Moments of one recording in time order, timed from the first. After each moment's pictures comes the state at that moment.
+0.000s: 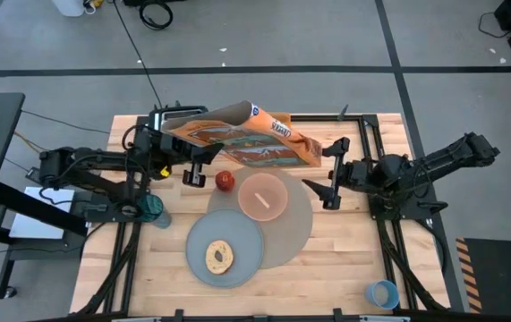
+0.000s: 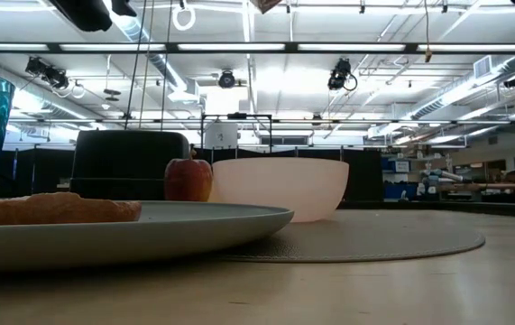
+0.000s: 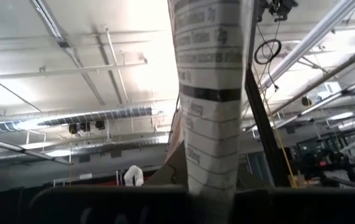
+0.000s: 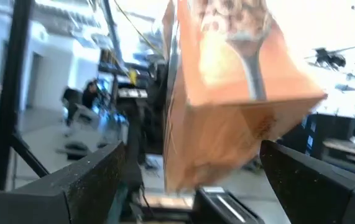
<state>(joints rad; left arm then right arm) 0.17 1.29 0.75 1.35 0.28 -0.07 0.27 0.92 0.57 0.73 0.40 -0.36</state>
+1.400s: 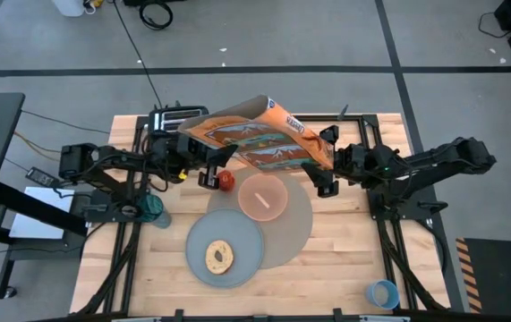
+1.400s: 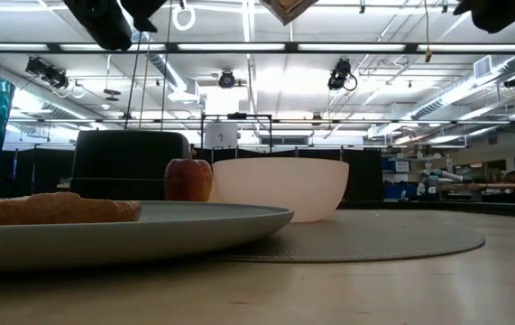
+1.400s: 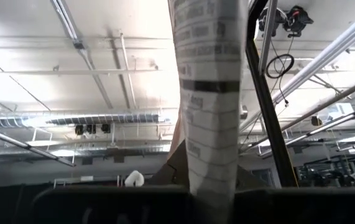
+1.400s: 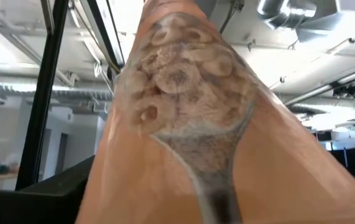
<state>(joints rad) 0.13 1.49 0.79 1.53 0.20 -0.11 0.06 1.11 0.57 1.16 0.10 -0.15</state>
